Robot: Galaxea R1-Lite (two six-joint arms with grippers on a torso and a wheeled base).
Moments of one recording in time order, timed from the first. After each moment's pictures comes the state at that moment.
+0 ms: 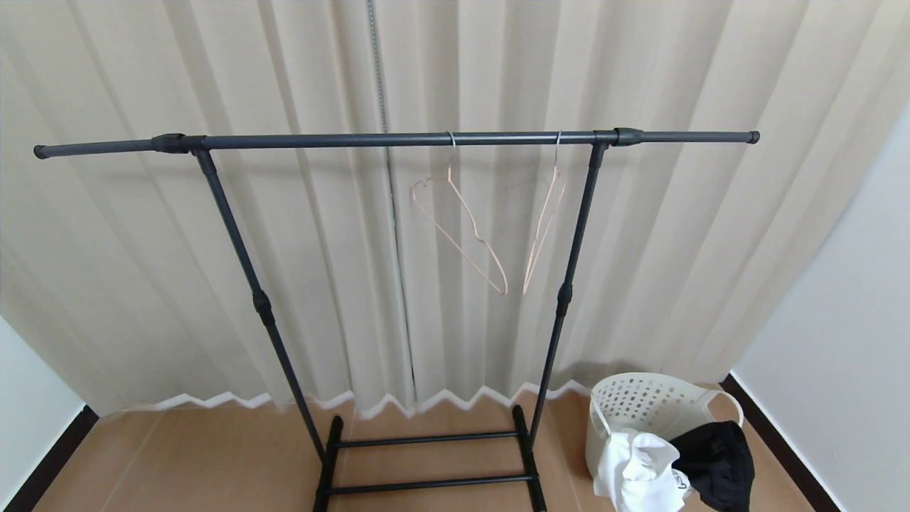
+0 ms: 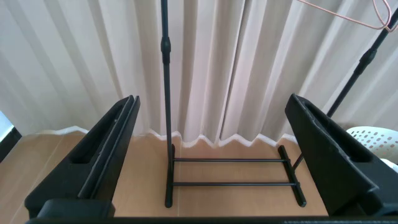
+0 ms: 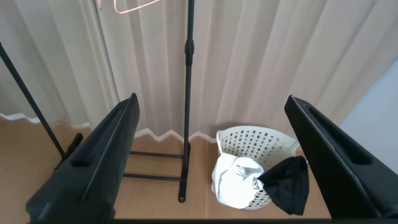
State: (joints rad) left arm -0.01 0.00 0.00 0.00 0.06 -0.03; right arm -0.01 0.00 0.00 0.01 0.10 -0.01
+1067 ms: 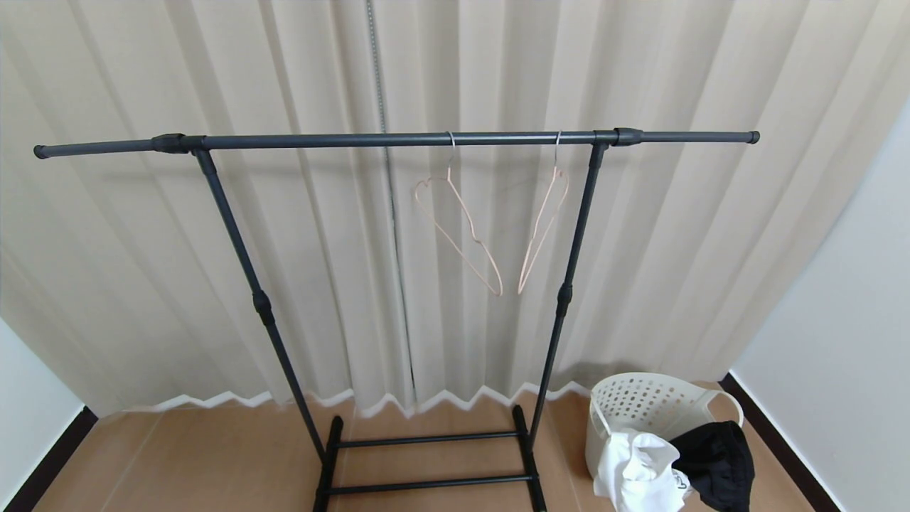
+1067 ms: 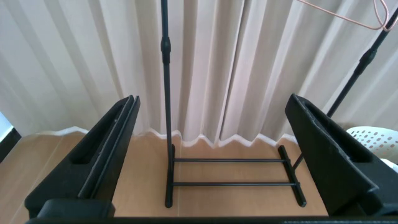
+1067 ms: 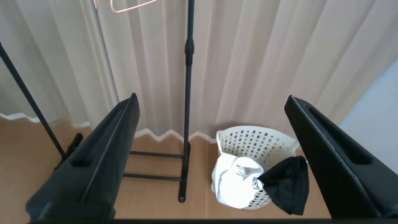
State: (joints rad) left arm -0.01 0.00 0.00 0.00 0.06 -0.03; right arm -0.01 0.00 0.00 0.01 0.10 -0.01
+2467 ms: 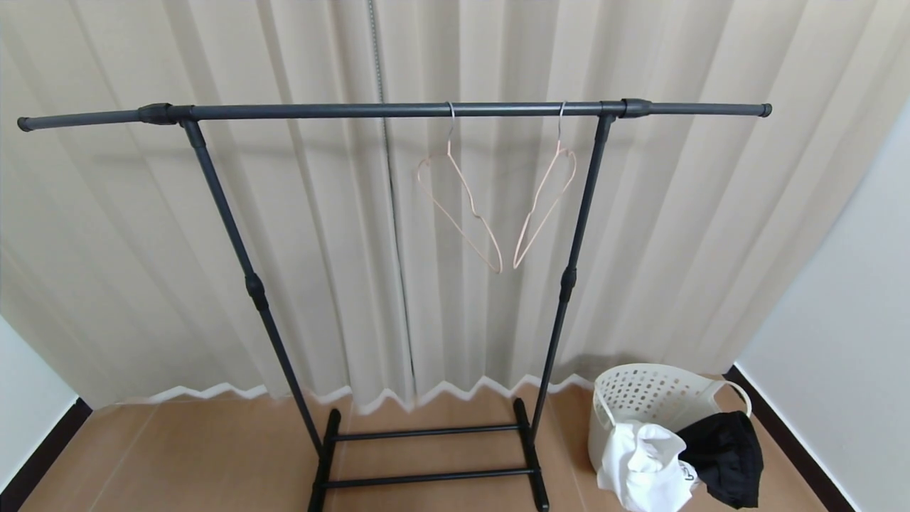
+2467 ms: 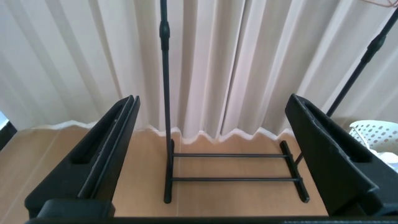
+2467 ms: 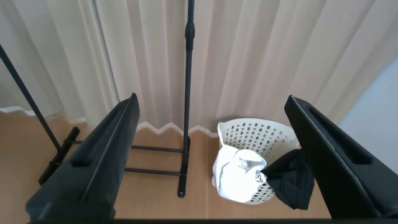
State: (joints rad) left arm -0.01 0.00 0.00 0.01 0.05 -0.03; right arm -0.01 0.00 0.00 0.01 0.10 -0.01
